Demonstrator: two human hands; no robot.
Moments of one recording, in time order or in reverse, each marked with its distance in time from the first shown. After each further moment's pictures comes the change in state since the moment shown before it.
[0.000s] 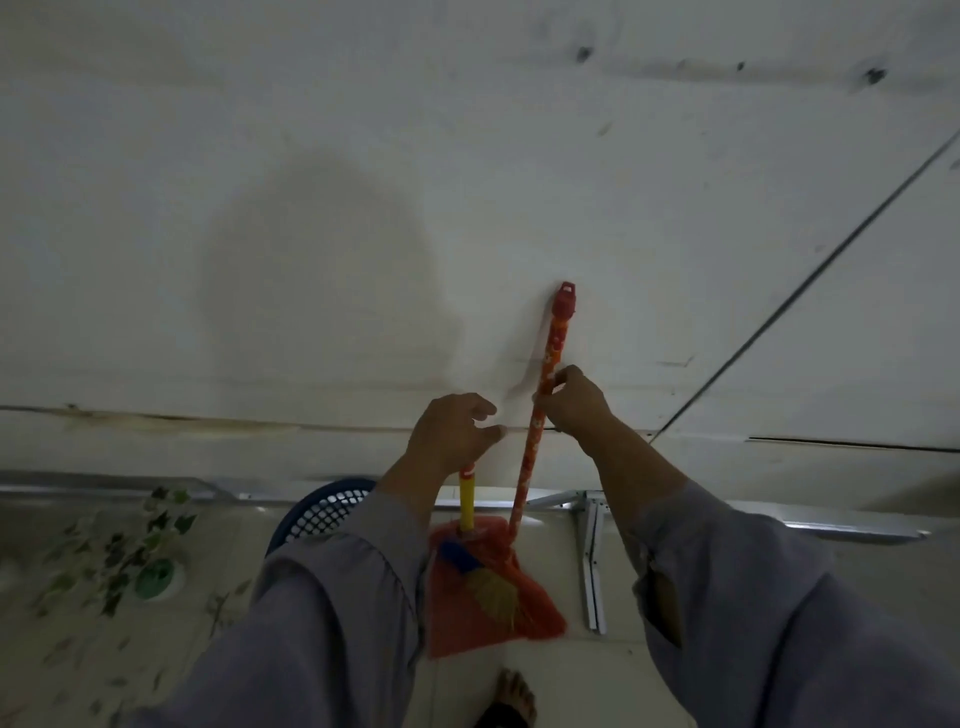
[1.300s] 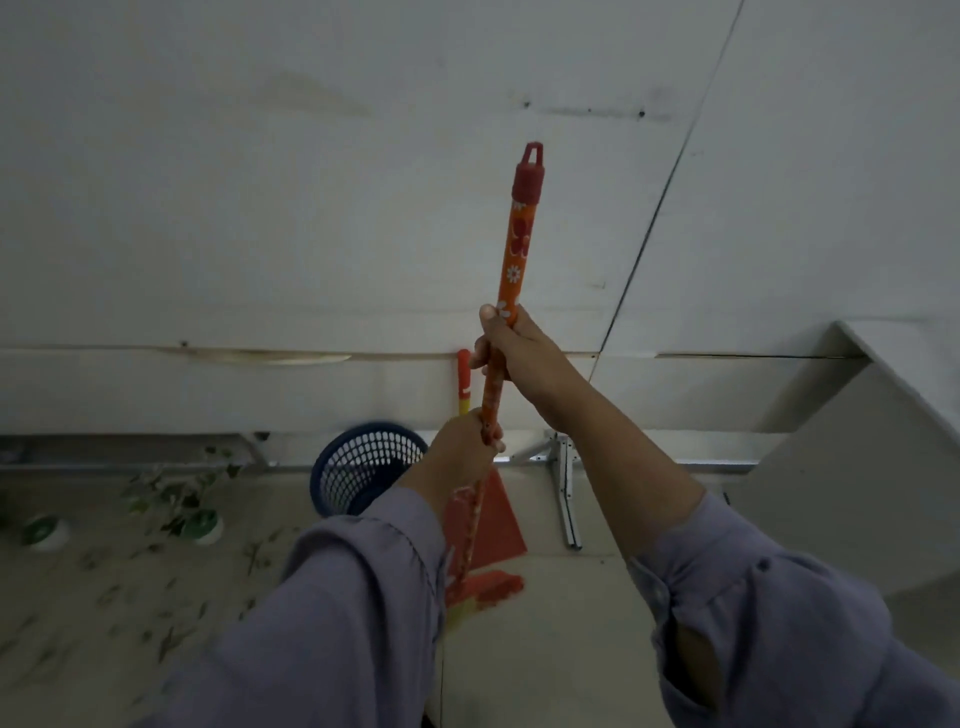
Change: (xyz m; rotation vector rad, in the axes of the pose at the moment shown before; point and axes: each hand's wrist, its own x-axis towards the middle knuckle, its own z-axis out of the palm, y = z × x) left_hand -0.345 -0.036 0.035 -0.074 -0.034 0.157; right_hand -0.422 -0.025 0.027 0.407 -0.119 -0.505
